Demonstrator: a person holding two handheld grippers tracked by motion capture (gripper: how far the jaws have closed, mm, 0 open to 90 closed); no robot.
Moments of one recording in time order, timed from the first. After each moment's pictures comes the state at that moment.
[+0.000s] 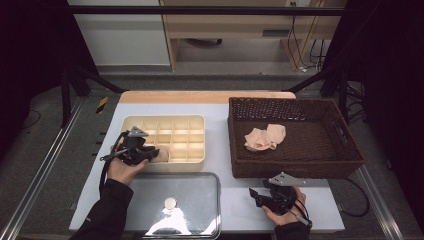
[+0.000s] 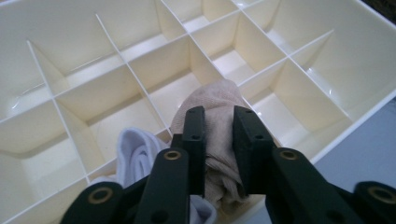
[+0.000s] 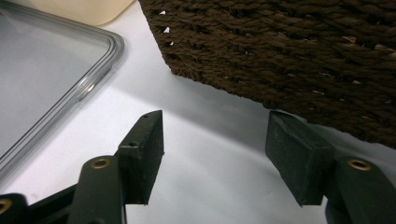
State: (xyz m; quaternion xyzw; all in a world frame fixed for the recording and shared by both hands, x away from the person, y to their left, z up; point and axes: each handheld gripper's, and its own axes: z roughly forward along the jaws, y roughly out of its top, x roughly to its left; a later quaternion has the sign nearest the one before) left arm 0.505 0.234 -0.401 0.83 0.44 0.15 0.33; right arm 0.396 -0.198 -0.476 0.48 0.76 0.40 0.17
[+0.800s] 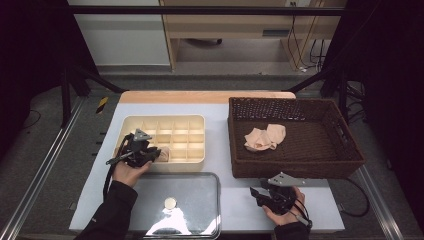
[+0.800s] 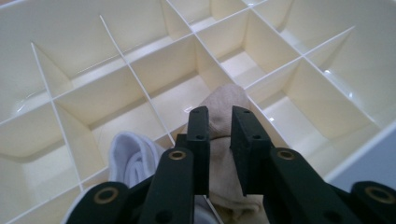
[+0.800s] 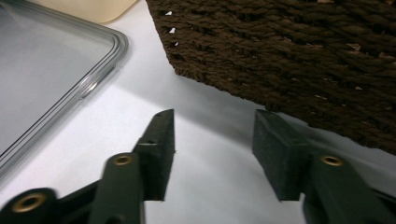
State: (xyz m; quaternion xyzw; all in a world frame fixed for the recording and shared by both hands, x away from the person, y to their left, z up) left arm 0.506 0.224 -0.418 0.82 0.44 0.19 0.32; right arm 0.395 -0.197 -0.473 0.47 0.77 0.40 0.17
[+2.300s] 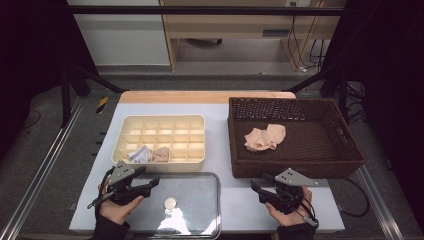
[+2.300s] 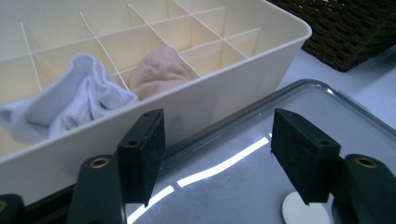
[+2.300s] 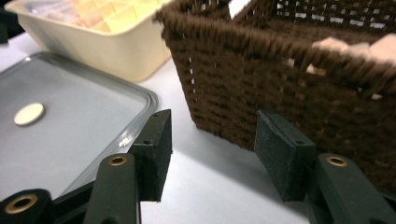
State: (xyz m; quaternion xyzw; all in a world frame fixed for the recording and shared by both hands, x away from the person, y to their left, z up) left arm 0.404 0.247 -0.437 0.77 0.41 0.20 0.45; right arm 0.383 -0.197 -0.428 0.45 0.74 0.47 0.20
